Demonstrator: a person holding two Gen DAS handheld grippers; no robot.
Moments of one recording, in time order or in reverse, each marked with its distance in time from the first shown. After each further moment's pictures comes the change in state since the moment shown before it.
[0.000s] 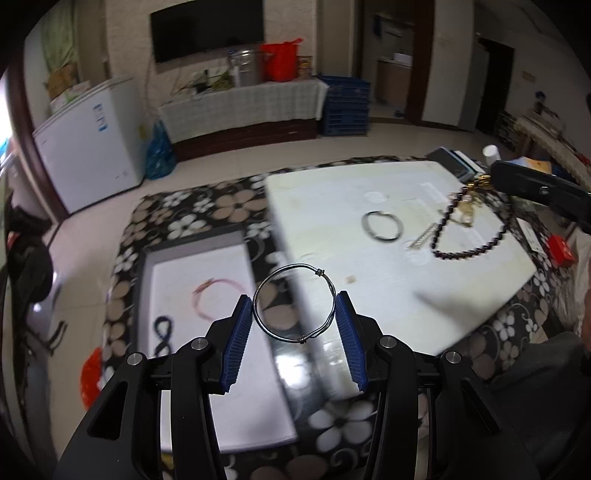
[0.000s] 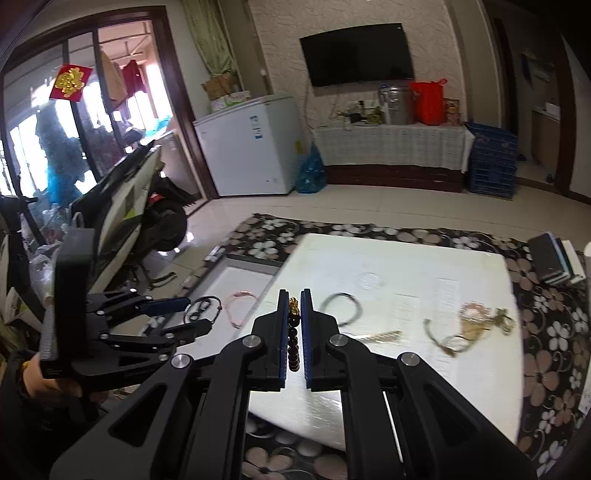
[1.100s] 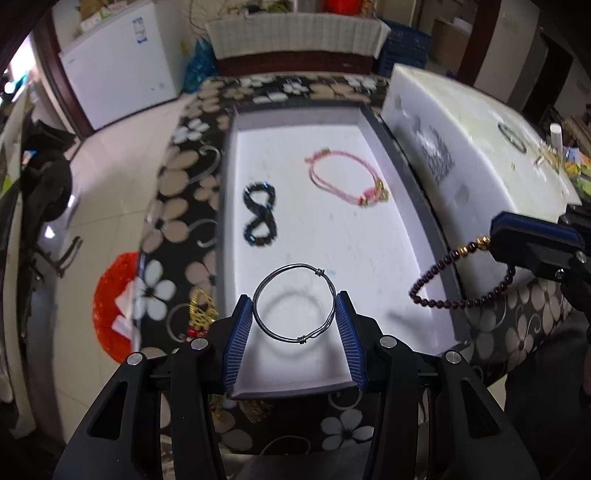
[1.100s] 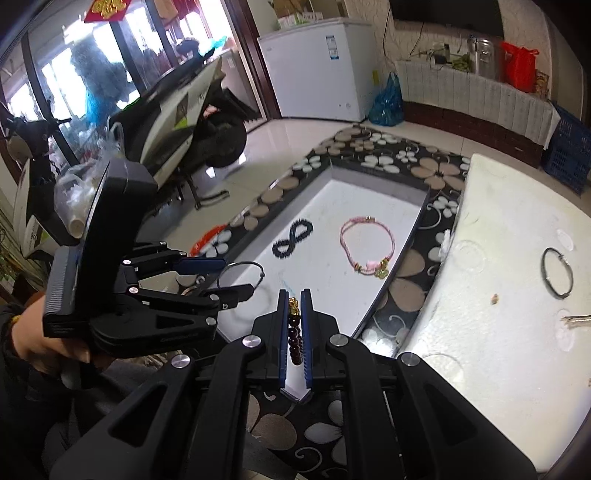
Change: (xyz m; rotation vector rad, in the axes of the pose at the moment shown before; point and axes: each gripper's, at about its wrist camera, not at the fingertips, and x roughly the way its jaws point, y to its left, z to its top) left arm 0.050 0.121 -0.090 -0.118 0.286 0.063; right arm 0.136 0.116 -0.055 -0.143 0.313 0.149
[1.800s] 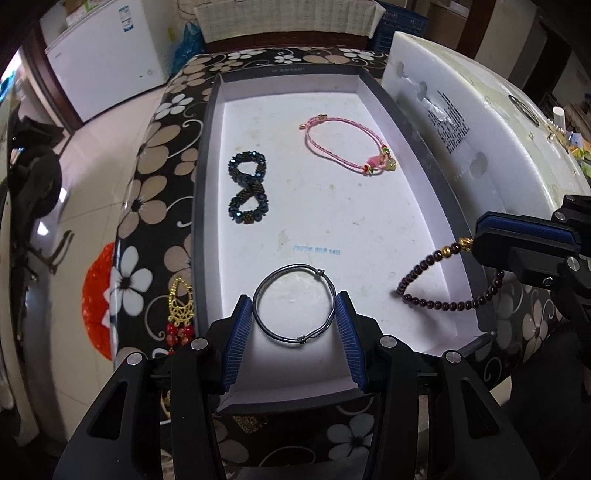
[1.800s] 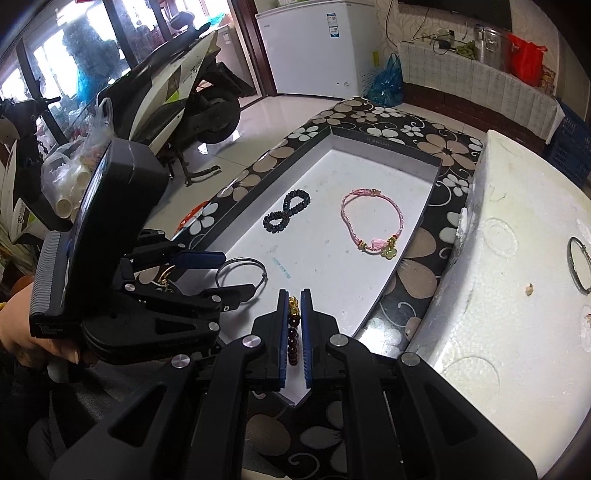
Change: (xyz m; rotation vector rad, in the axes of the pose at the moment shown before) left arm 0.026 -0.002 -0.006 0.021 0.061 -0.020; right arm 0.028 0.007 -0.007 -0.022 0.078 -0.036
